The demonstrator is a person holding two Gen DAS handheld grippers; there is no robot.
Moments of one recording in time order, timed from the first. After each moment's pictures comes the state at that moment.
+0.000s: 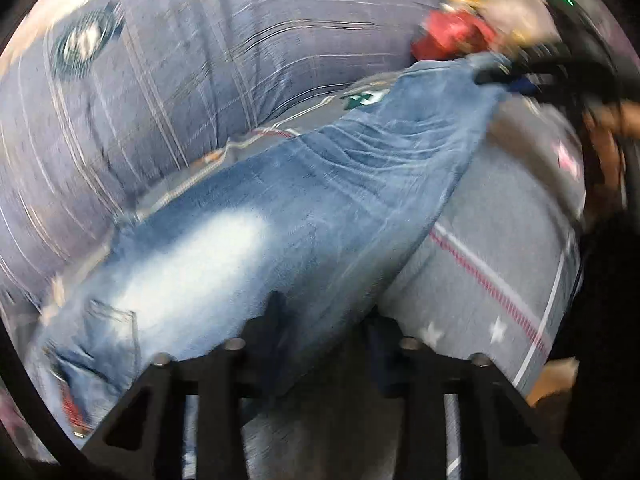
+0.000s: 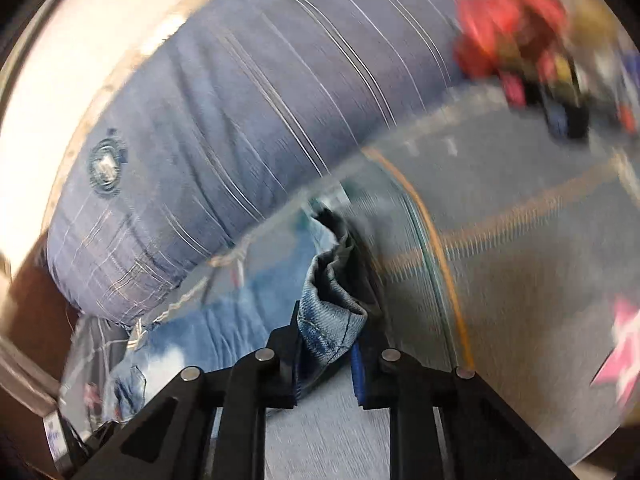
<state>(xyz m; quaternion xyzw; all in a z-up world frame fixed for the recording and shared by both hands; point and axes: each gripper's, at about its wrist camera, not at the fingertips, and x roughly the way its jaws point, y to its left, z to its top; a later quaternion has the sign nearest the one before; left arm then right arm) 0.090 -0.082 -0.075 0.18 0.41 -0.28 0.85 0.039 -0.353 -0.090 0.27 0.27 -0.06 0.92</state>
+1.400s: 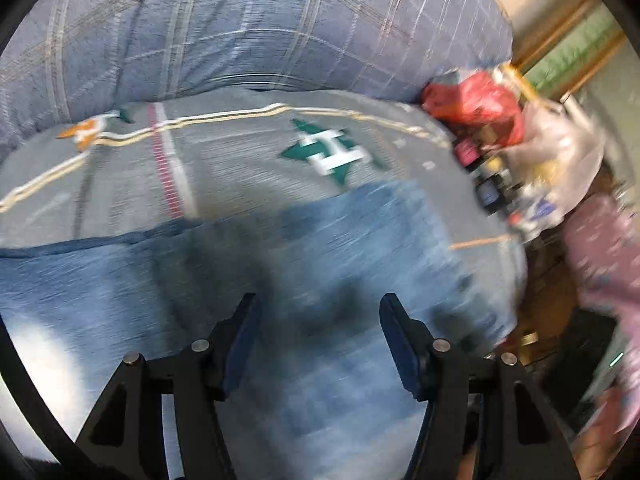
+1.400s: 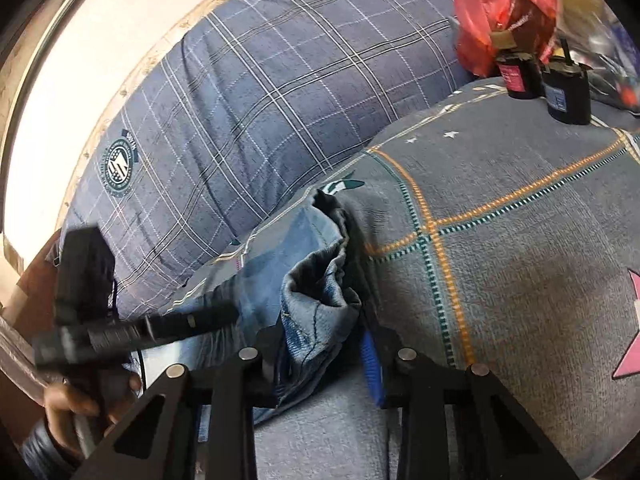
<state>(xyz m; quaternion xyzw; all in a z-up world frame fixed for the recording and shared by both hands) 0.223 -0.212 -0.063 -0.07 0.56 -0.34 0.75 0.023 -0.357 -0.134 0.30 0.25 -0.03 0.92</state>
